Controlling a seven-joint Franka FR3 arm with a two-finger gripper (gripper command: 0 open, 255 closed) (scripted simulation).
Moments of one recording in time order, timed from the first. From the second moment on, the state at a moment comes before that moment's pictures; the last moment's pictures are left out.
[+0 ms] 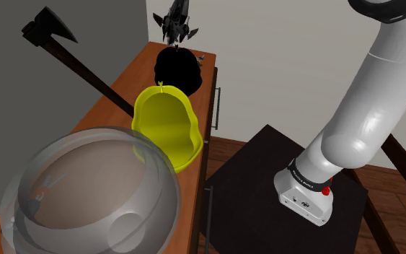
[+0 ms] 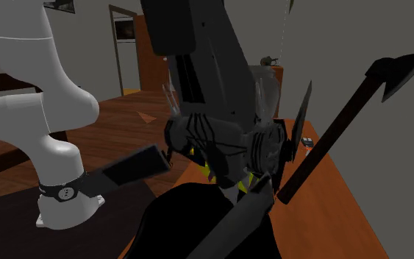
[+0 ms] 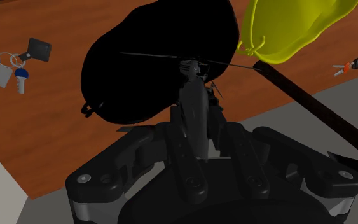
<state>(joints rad) -0.01 0.21 0.09 -1.23 0.22 1.39 -0.28</state>
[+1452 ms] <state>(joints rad) -0.01 0.14 0.09 -1.55 0.22 1.64 -0.33</state>
